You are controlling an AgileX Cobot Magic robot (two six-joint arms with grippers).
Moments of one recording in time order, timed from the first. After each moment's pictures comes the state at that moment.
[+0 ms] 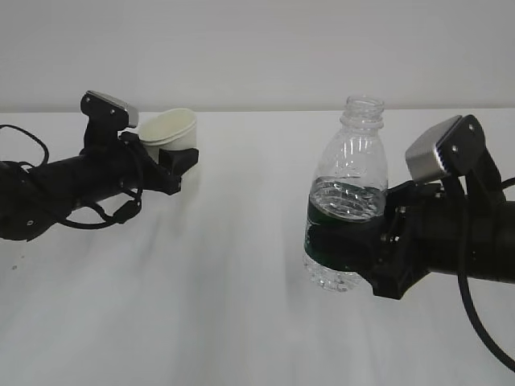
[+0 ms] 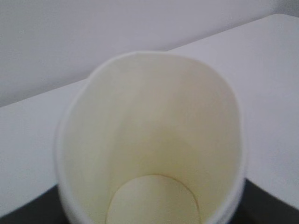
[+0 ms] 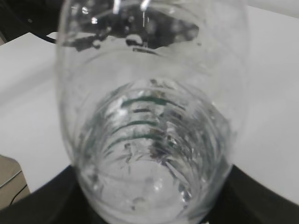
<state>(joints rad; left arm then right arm) -0.26 2.11 -0.96 0.52 -0.89 -0.28 0.29 1.42 -0.49 -1.07 -0.67 0.80</state>
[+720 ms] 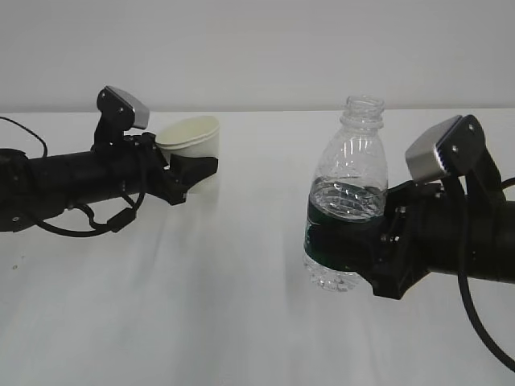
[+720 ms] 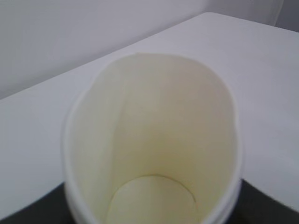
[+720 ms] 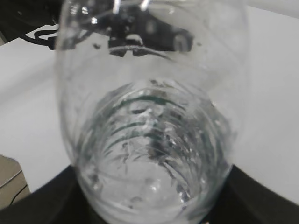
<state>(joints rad) -0.26 2.06 -0.96 0.83 -0.92 -0.47 0.29 1.42 -0.49 -1.07 -0.67 0.80</state>
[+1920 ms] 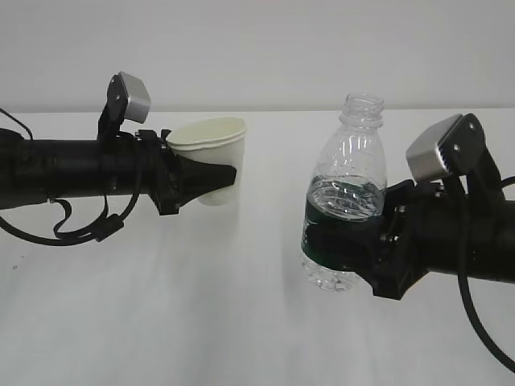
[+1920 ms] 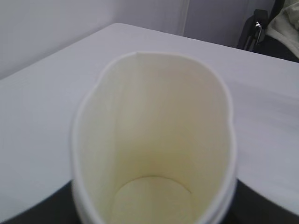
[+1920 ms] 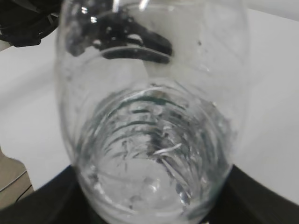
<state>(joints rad) -0.26 1.97 -0.96 1.19 -1.03 -0.72 0.29 1.42 -0.49 -1.07 -0.68 0.80</state>
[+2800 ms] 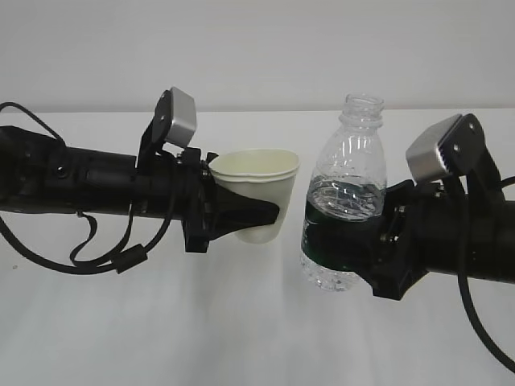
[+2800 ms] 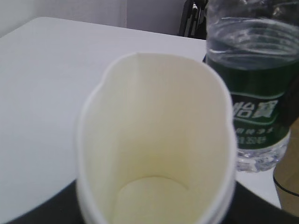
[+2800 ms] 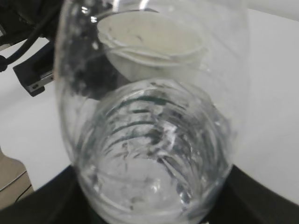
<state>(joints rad) -0.40 1.94 -0.96 1.31 -1.03 -0.78 0.29 1.42 -0.49 -1.07 -0.68 0.80</state>
